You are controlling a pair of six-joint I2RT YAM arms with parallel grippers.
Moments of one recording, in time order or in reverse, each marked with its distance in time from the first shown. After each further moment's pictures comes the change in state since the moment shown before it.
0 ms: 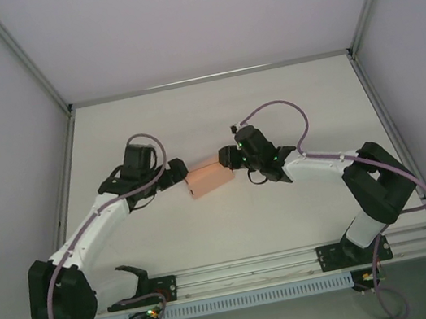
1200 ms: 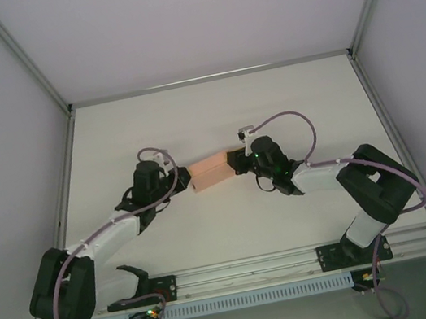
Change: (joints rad) left arm -0.079 0.035 -0.321 0.683 0.100 -0.094; right arm -0.030 0.004 -0.238 0.451 -0.013 -0.198
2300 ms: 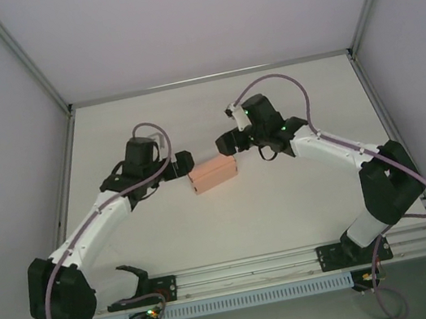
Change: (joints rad) left arm 0.046 -0.036 0.373 -0.591 -0.103 0.245; right arm -0.109 -0.044 0.510 -0.805 -0.261 -0.358
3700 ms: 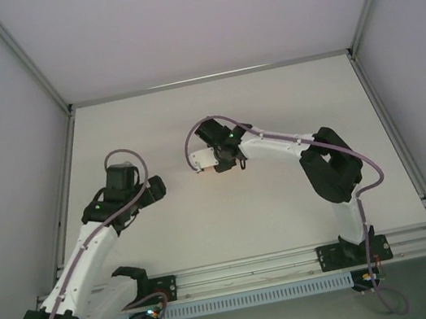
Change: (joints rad) left arm 0.134 -0.271 -0.162 -0.254 -0.225 -0.022; right arm 0.200 0.388 0.290 -0.241 0.466 -1.182
